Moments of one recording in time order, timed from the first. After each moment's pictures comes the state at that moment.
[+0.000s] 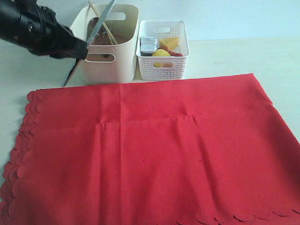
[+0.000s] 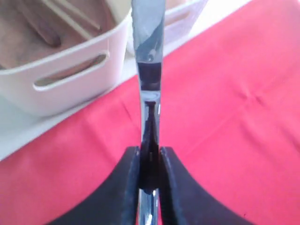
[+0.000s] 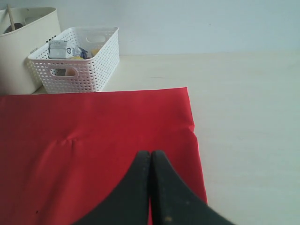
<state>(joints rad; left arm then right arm) -0.33 1.56 -1.14 -0.58 0.59 0.62 0.11 0.12 0.00 0.08 0.27 0.00</state>
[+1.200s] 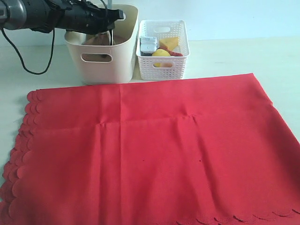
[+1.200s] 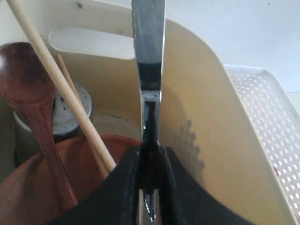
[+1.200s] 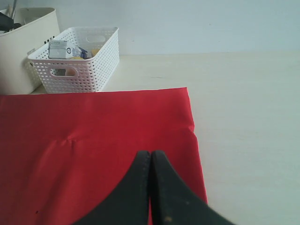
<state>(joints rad) -0.28 2.32 -1.83 -0.98 0.26 0.67 0.11 0.12 0.00 0.08 0.27 0.00</state>
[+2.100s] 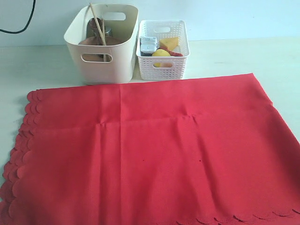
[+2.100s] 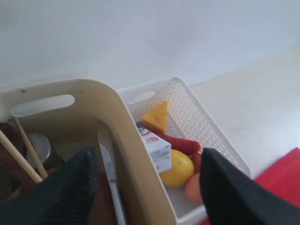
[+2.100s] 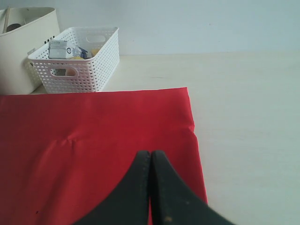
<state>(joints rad) -0.28 2.06 -1.83 -0.74 0.55 0.64 0.11 0.12 0.00 0.08 0.27 0.00</state>
